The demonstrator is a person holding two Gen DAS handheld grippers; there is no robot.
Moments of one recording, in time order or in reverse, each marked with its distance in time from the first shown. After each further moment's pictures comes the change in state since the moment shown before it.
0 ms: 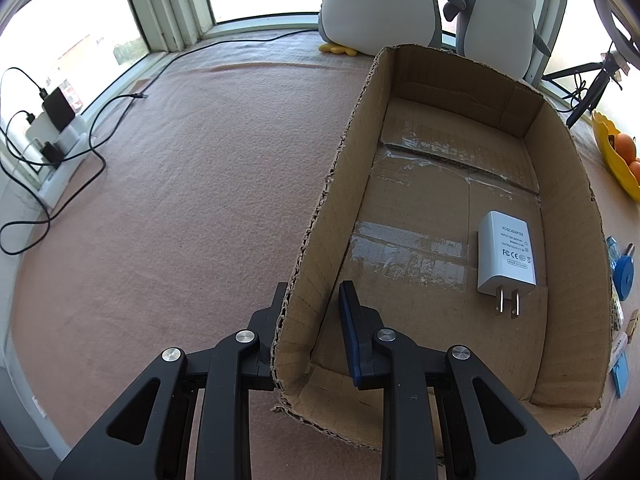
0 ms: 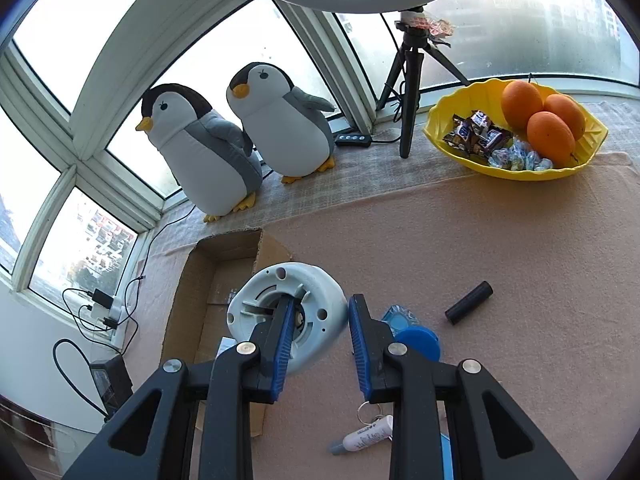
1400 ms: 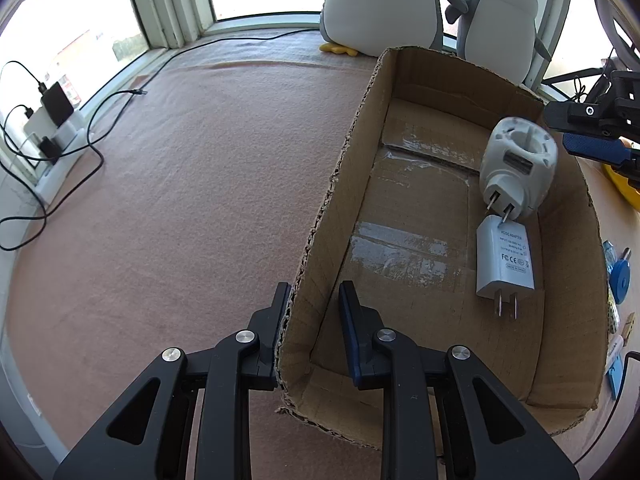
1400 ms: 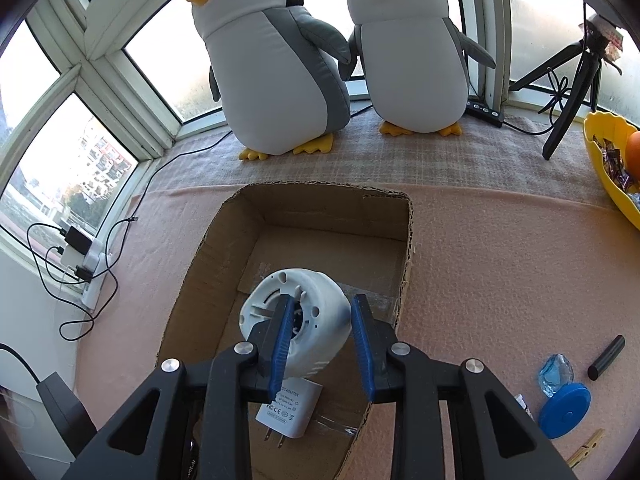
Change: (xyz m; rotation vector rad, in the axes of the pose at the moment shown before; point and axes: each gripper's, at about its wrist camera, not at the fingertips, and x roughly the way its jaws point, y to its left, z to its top) left arm 0.001 0.003 -0.001 -0.016 -0.004 -0.020; right arm 0.131 0.111 -0.006 -0.205 0.123 -0.031
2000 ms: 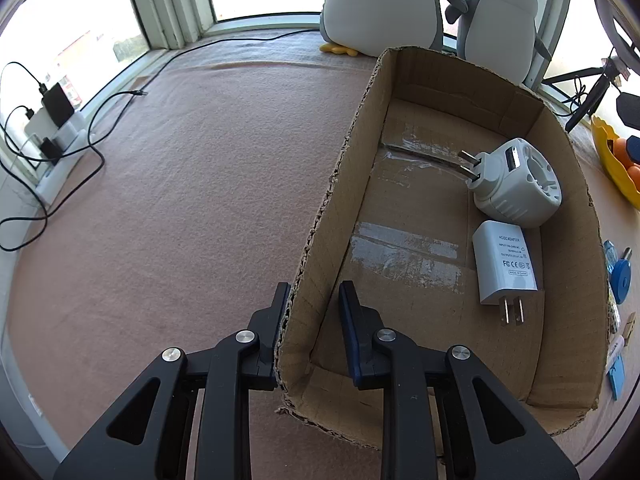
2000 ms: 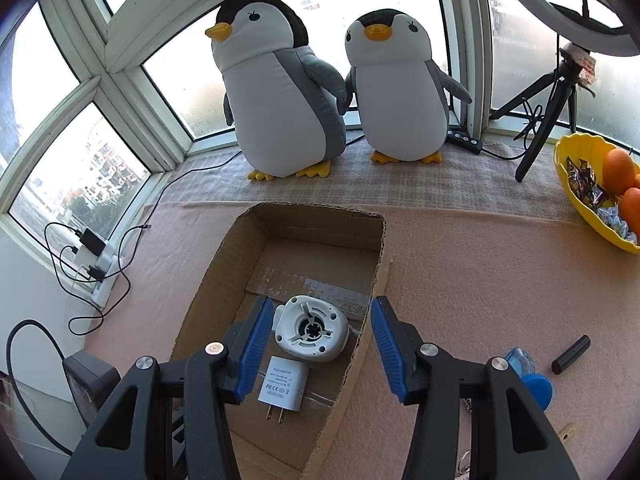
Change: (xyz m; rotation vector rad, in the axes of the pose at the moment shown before) left arm 0.000 -0.001 0.000 0.000 0.000 0.003; right arm -0.059 -0.012 -0.012 -0.015 -0.066 -0.015
